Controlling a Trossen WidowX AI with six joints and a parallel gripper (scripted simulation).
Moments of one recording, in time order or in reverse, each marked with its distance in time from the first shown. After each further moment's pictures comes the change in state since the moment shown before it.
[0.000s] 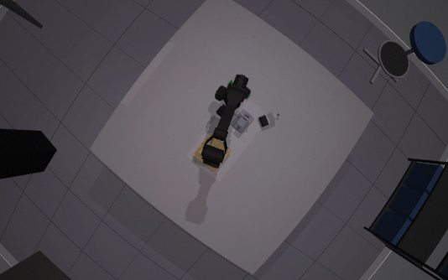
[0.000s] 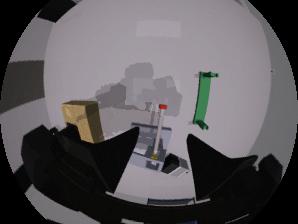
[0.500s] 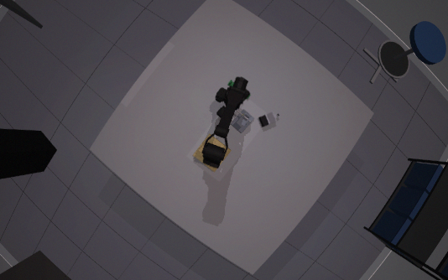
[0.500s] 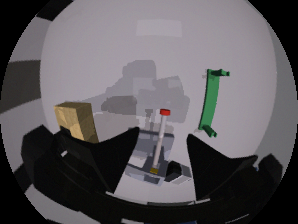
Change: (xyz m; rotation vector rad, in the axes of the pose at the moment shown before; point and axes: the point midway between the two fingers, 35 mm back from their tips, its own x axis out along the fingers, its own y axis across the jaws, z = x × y) arm 0.034 0.002 -0.002 -0.001 0.003 0.005
